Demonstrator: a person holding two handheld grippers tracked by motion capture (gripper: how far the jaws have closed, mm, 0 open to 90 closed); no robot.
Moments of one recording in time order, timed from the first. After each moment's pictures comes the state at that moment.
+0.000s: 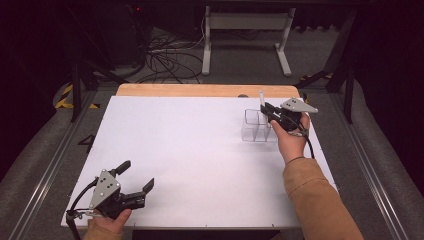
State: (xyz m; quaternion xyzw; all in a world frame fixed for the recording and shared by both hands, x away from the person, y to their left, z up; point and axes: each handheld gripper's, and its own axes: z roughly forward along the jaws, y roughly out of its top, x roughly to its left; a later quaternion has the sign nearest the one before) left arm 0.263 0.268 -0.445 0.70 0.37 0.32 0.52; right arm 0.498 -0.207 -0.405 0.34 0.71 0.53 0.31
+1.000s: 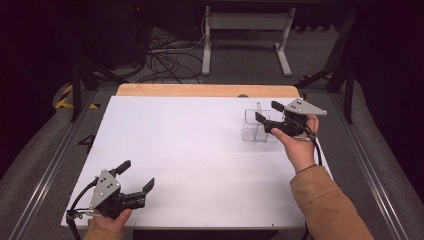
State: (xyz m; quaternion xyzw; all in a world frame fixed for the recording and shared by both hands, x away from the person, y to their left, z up) left arm 0.263 0.267 -0.444 0.70 0.37 0.32 0.52; right arm 0.458 -0.201 -0.371 0.32 0.72 0.55 0.29
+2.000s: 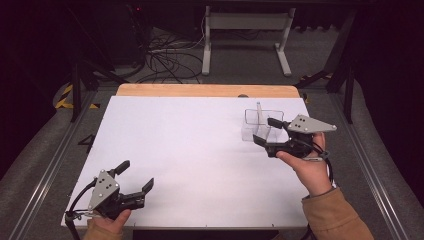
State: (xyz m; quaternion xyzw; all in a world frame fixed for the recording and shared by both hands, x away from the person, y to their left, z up) left arm 0.260 0.268 -0.442 0.69 0.37 0.33 0.52; right arm 0.392 -0.198 -0.358 0.25 0.76 0.55 0.23
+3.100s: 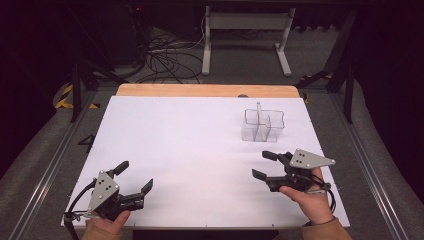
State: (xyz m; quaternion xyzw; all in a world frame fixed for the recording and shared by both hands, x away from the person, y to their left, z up) left arm 0.258 0.269 -0.441 0.70 0.37 0.33 0.52; right arm 0.347 -0.209 -0.425 0.22 0.77 0.58 0.15
